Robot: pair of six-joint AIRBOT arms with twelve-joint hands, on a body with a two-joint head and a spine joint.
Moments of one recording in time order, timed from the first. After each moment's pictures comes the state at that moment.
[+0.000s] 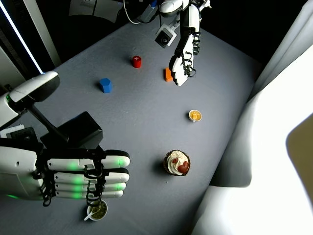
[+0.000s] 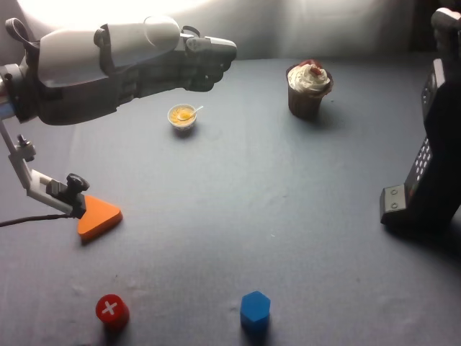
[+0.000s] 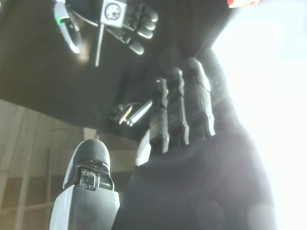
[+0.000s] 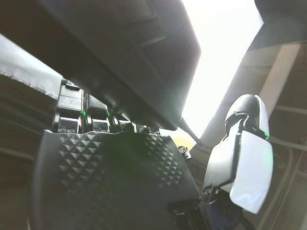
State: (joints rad) left arm 0.52 -0.70 1.40 0.67 -0.89 -0.92; right arm -0.74 -0.91 1.12 0.21 1.10 0.21
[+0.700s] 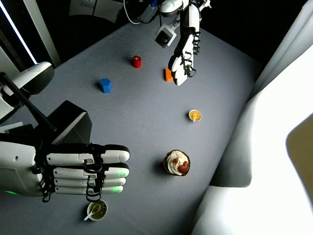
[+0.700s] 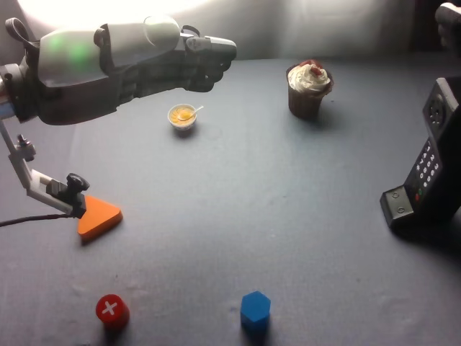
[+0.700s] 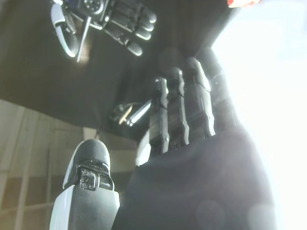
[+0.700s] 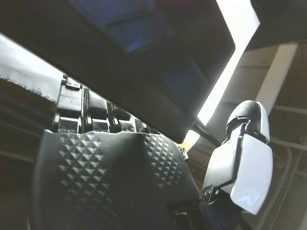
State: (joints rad) left arm 0.52 -0.70 1.40 0.67 -0.89 -0.92; right arm -0.74 -0.87 1.09 0.22 1.11 0.21
